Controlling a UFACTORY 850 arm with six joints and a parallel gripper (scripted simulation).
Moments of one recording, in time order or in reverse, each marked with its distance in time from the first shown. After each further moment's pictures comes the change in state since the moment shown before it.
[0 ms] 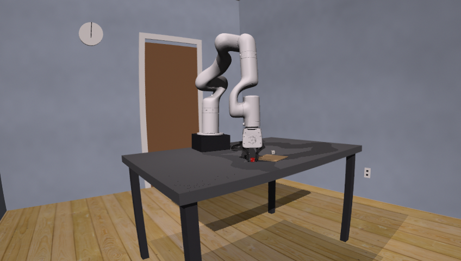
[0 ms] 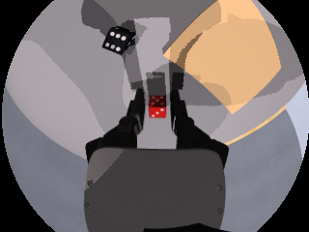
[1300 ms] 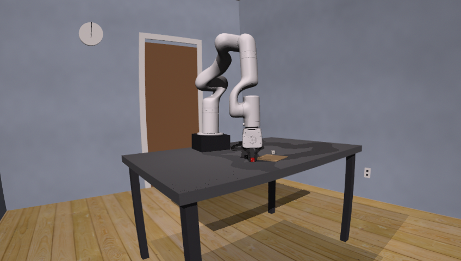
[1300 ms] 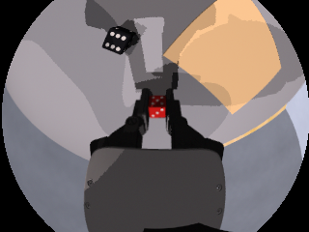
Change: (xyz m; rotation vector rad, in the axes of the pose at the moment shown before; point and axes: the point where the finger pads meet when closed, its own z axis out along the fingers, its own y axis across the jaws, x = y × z) arm 0.000 0.000 0.000 0.000 0.000 0.000
